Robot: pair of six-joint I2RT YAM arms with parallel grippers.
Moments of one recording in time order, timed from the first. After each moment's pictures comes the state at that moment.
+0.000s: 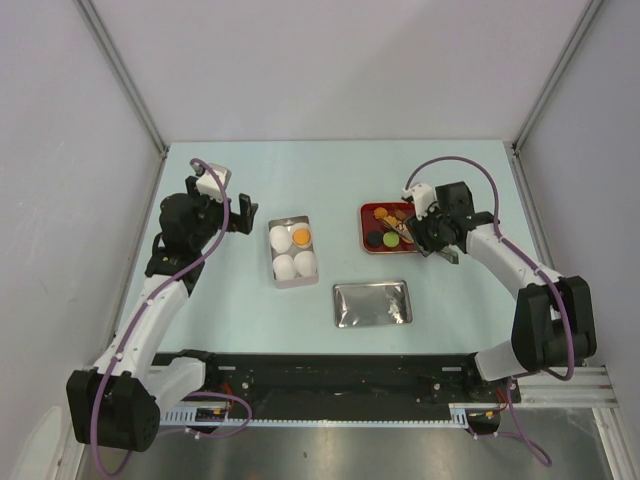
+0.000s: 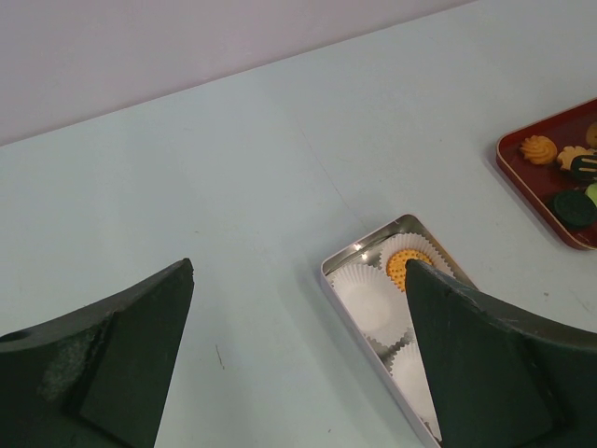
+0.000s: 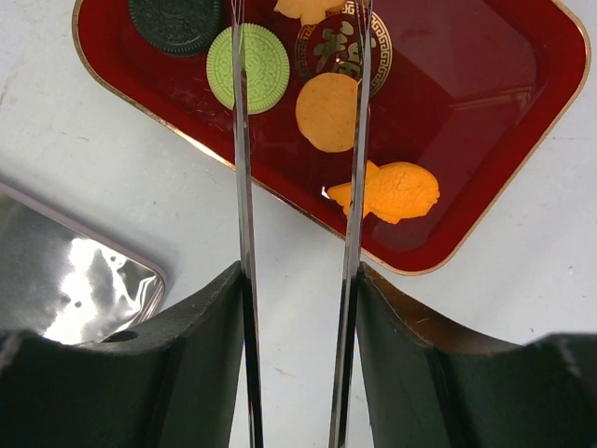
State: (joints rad) left arm -0.12 1.01 0.77 0.04 0.24 0.11; right arm 0.24 1.45 1.00 -0.47 -0.16 -0.39
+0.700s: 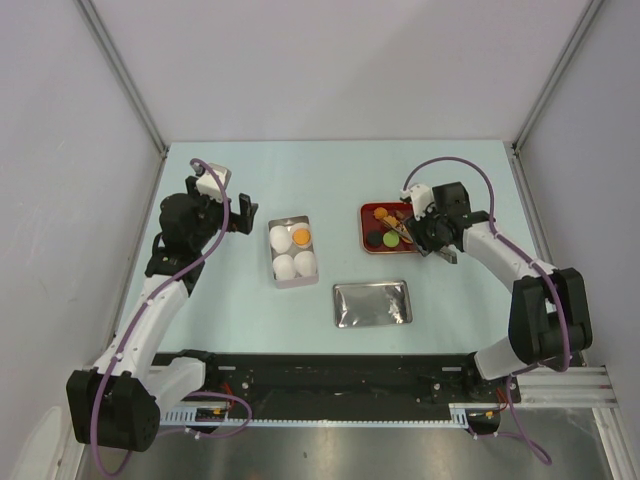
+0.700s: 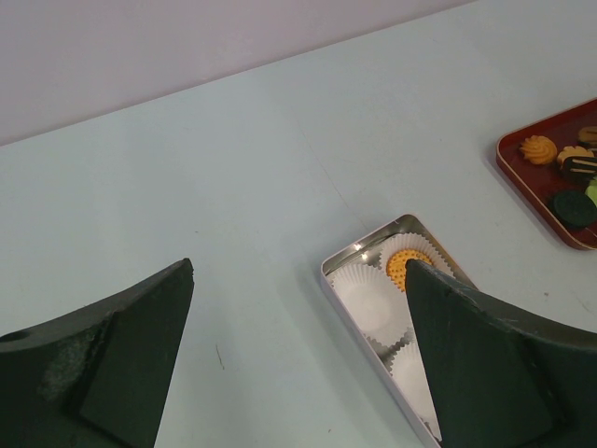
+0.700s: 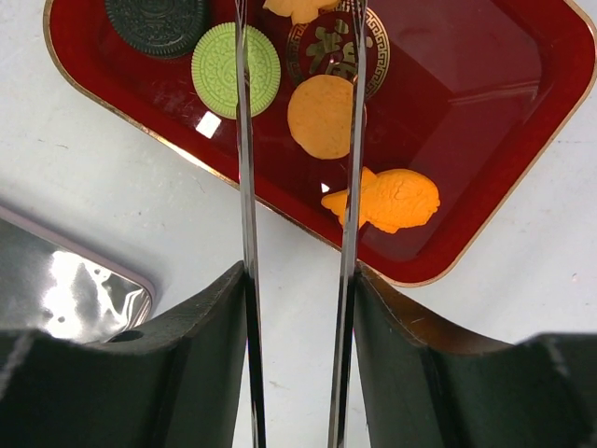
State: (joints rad) left arm -0.12 1.01 0.77 0.04 0.24 0.11; right arm 0.24 1.49 1.00 -0.44 -0.14 -0.39
